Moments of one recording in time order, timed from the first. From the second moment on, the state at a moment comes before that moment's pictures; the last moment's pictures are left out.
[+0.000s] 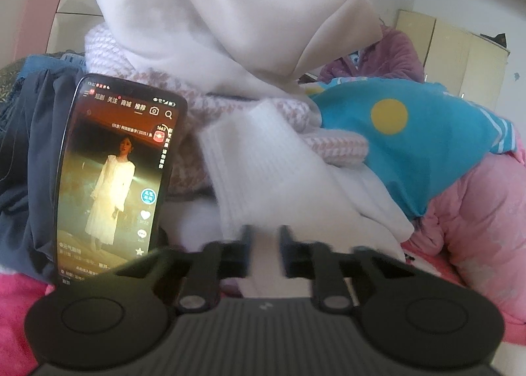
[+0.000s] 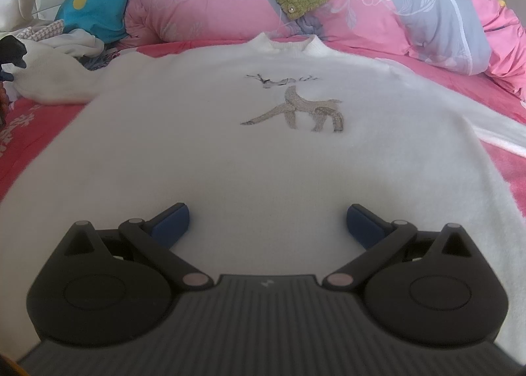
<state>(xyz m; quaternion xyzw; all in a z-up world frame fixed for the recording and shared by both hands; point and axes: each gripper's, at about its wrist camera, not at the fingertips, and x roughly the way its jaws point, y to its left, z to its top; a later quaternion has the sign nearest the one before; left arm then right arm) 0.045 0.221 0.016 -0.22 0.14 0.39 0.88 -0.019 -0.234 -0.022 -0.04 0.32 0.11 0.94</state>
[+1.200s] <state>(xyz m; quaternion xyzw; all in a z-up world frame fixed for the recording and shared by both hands) 0.037 0.218 0.027 -0.22 0.07 0.41 0.88 -0.020 -0.230 -0.022 -0.04 0.31 0.10 0.94</state>
